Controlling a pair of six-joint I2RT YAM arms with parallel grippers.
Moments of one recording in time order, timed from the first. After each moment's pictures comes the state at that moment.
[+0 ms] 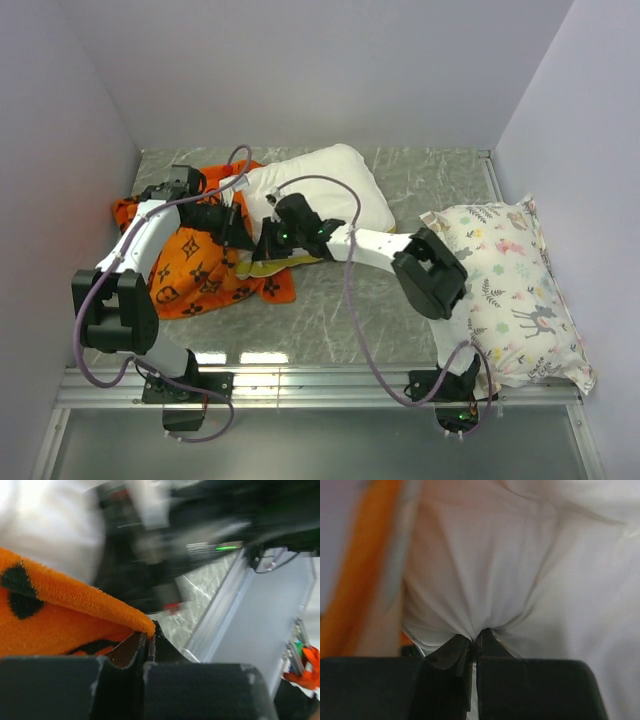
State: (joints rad) left arm -0.06 1.53 1.25 -0.93 0.91 0.32; right arm 0.85 2.02 1.45 -0.04 -0.32 0.70
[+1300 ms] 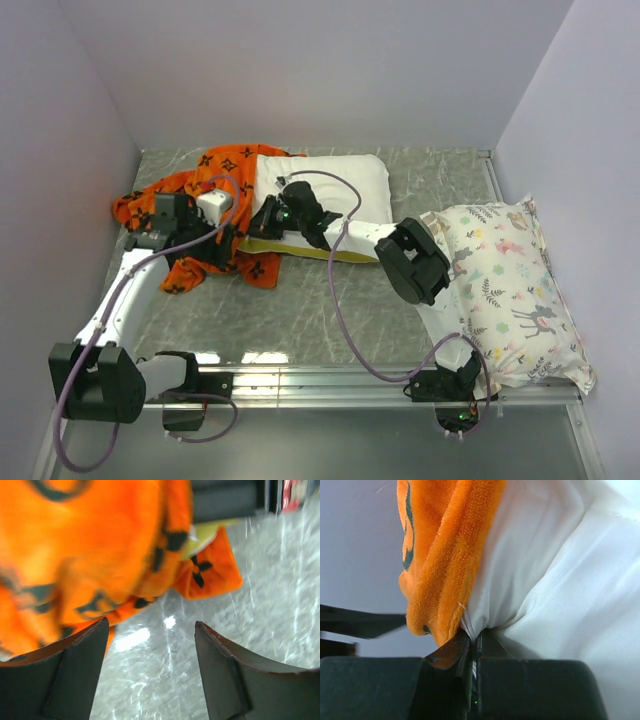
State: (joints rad) left arm -0.05 1.14 0.98 -0.67 0.30 0.26; right arm 0.77 2.21 1.55 0.30 -0.41 1.11
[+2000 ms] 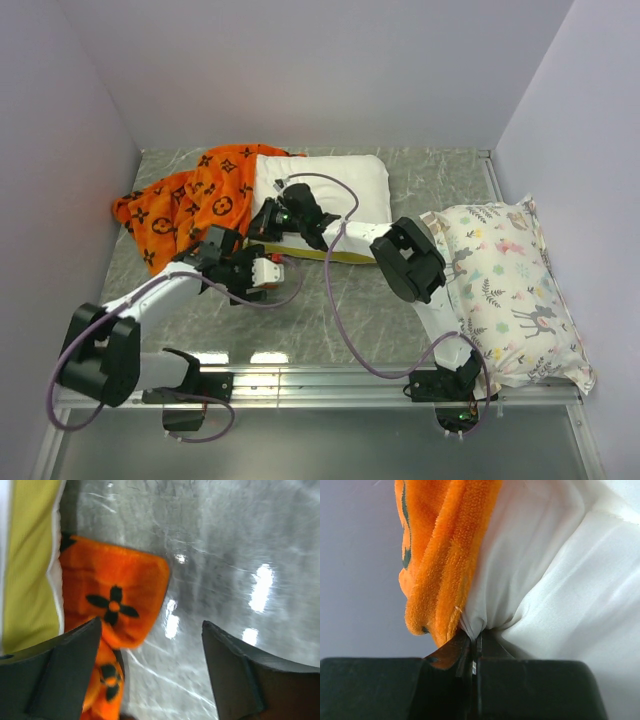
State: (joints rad) left arm -0.34 1.23 0.67 -0.47 0.44 1.06; right arm 0.77 2.25 1.57 0.34 -0.46 1.12
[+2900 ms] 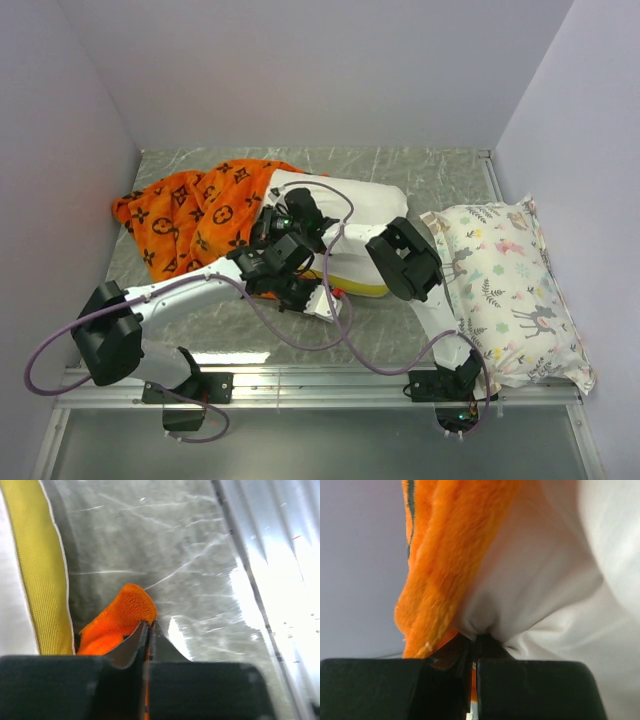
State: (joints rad) left arm -0.90 1.40 0.99 -0.63 0.53 0.98; right arm 0.76 2.29 1.56 0.40 -0.62 1.19
